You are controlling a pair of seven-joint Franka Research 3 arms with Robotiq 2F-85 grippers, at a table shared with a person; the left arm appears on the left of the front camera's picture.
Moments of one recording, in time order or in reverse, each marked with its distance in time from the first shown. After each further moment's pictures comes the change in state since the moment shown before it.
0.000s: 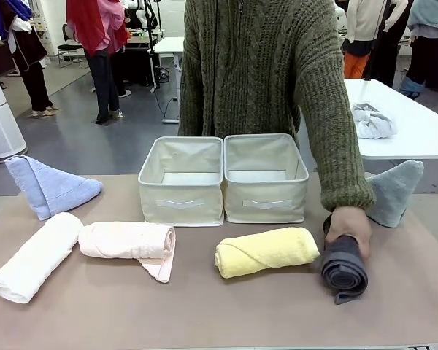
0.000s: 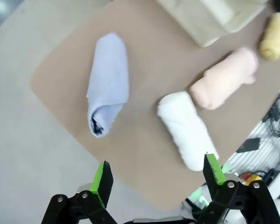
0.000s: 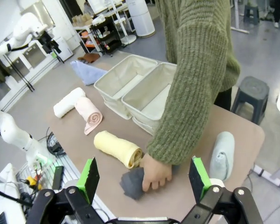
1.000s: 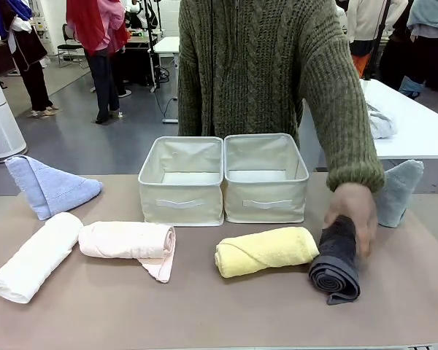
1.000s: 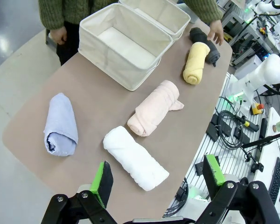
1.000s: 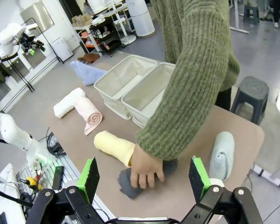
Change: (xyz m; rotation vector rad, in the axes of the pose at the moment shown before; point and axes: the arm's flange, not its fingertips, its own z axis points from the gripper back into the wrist) left arm -0.109 -0.018 0.081 -0.328 -0.415 -0.190; right arm -0.001 0.000 0.000 -0.001 -0.001 -0.001
